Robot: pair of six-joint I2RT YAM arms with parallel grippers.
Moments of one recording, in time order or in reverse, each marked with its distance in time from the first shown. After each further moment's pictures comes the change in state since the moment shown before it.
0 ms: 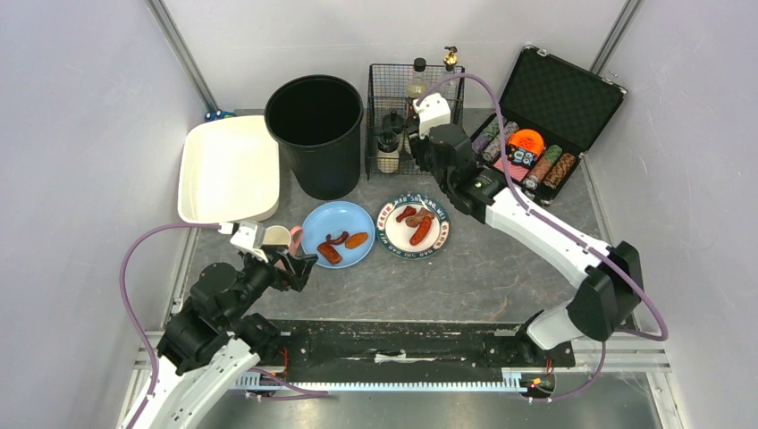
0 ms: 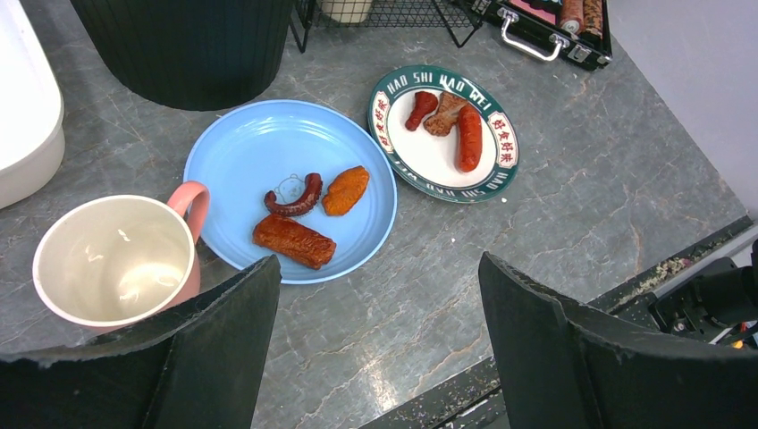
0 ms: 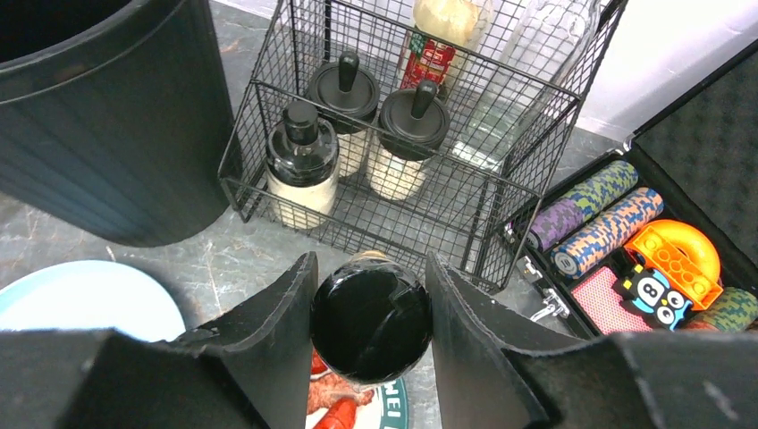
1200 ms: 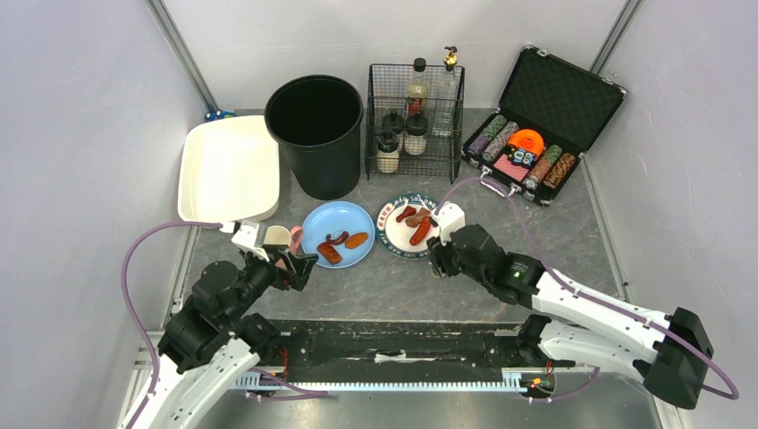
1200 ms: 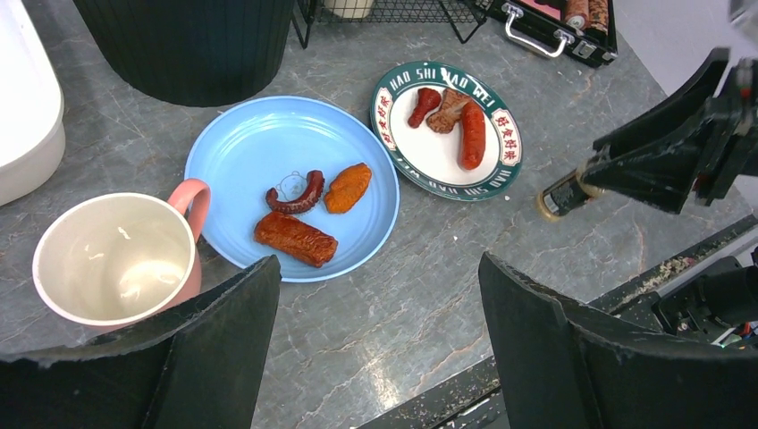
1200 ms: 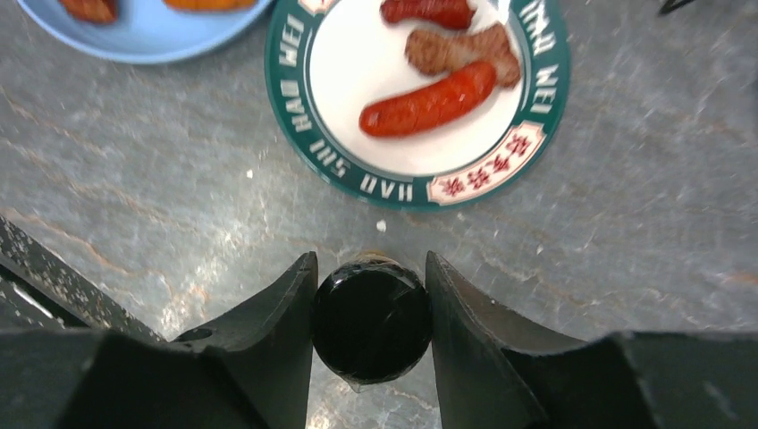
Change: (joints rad) left arm 0.001 0.016 0.001 0.000 0.000 0.000; right arm 0.228 -0.522 -0.707 -0.189 -0.191 0.187
